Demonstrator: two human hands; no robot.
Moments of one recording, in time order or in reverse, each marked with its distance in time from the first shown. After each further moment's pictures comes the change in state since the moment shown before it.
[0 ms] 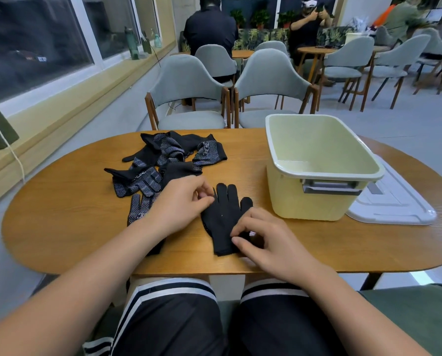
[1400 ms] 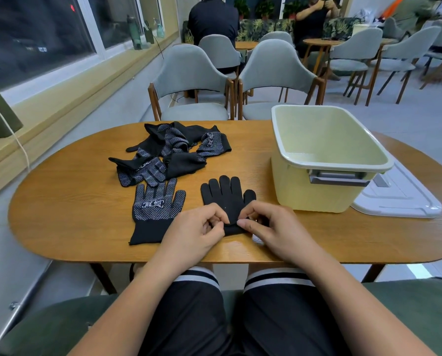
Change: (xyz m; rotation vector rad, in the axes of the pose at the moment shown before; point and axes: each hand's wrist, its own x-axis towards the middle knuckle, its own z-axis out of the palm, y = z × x) left_hand -0.078 0.024 0.034 -0.182 0.023 -0.016; right_hand 0.007 0.011 0.003 0.081 -0.014 0.224
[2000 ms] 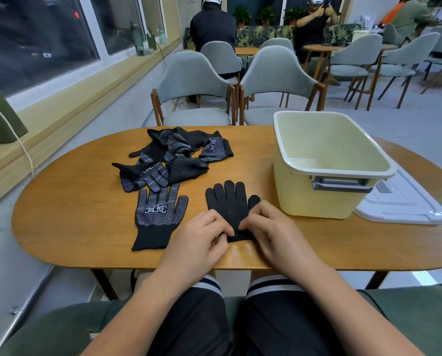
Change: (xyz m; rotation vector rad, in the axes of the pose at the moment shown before) left_hand -0.010 0.000 0.005 0.171 0.067 0.200; right_hand -0.005 0.002 0.011 -0.302 0.138 -0.272
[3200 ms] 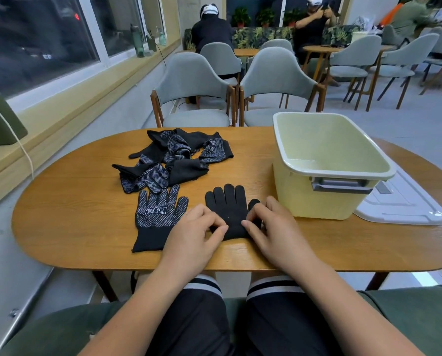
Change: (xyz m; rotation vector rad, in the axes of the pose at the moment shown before) left_hand 0.006 -0.006 0.002 -0.037 0.057 -0.191; right_hand 0.009 -0.001 0.004 -0.039 0.035 0.209
